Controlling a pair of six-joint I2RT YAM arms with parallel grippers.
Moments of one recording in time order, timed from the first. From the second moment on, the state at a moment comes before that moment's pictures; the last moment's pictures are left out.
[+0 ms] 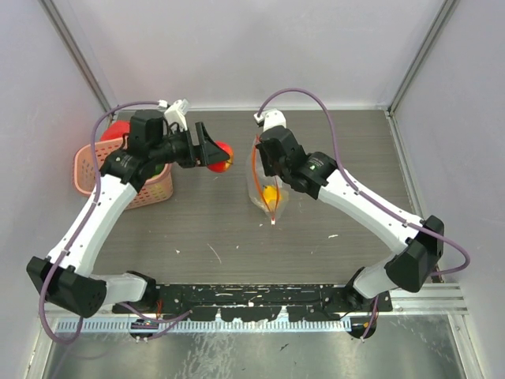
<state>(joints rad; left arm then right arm) -0.35 1.28 1.36 -0.57 0.49 -0.50 0.81 1.46 1.44 -0.58 0.43 0.23</state>
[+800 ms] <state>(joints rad) -0.65 1.09 1.10 -0.20 0.41 -0.64 0.81 1.46 1.46 -0.56 0.34 0.26</state>
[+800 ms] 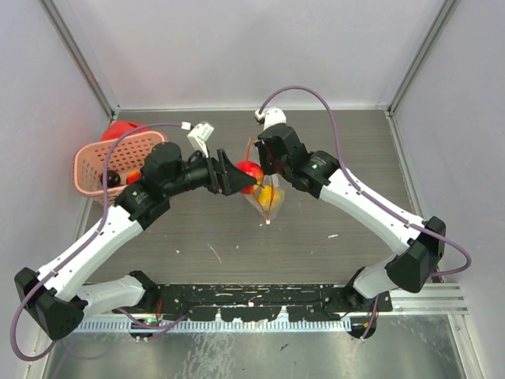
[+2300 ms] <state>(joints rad) -0.73 1.23 1.05 -0.27 -0.16 -0.76 0.80 1.41 1.39 -0.50 0.12 0.36</state>
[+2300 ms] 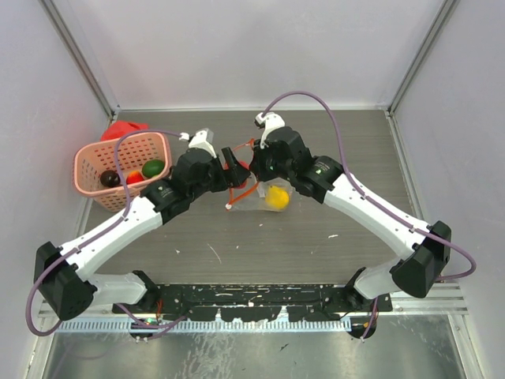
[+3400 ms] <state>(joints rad) -0.79 1.32 1.06 -0.20 -0.19 -0.64 0.81 1.35 1.33 -0.50 0.16 0.38</state>
